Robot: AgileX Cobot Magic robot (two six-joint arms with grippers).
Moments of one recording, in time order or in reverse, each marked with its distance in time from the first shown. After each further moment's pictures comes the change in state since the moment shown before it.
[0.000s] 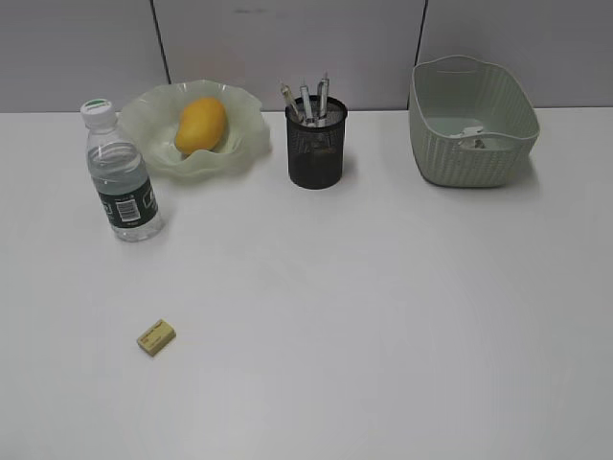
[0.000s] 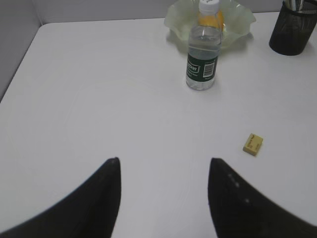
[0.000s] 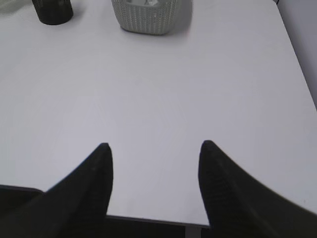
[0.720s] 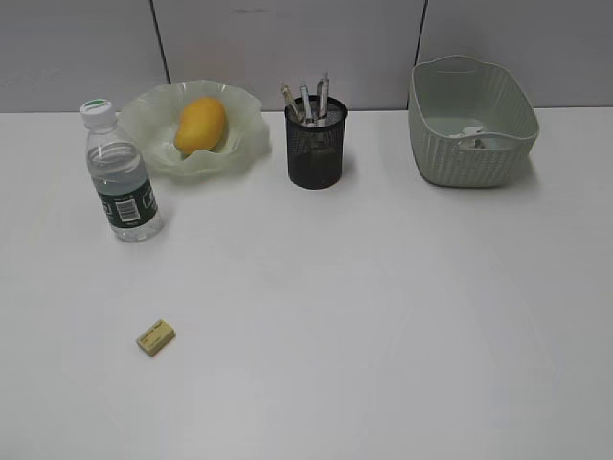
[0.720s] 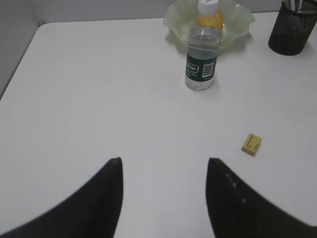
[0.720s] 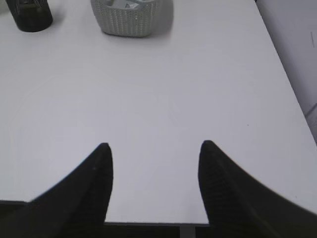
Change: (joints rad) left arm 0.000 0.000 0.000 -0.003 0.000 0.000; right arm -0.072 0.000 0.008 0.000 -0.021 0.000
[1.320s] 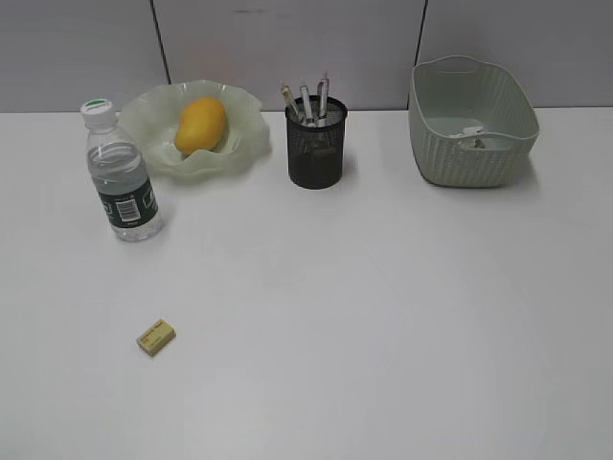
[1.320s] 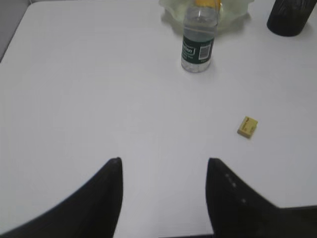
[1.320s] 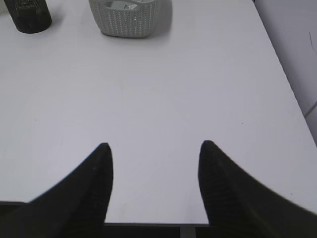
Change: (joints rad) left arm 0.000 0.062 -0.019 -0.010 0.030 0.002; right arm -0.013 0.000 0.000 0.000 -0.003 0.000
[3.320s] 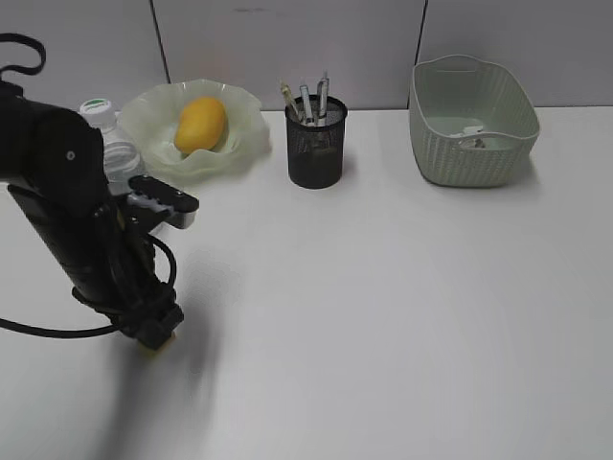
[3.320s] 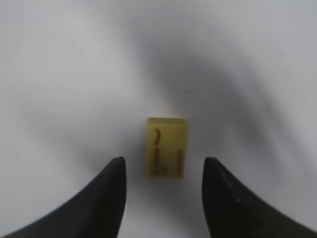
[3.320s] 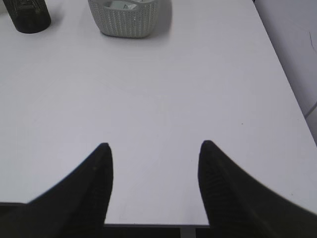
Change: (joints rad) left arm -0.410 1.751 -0.426 -0.072 -0.377 0.182; right arm 0.000 0.000 0.000 0.000 -0.002 0.000
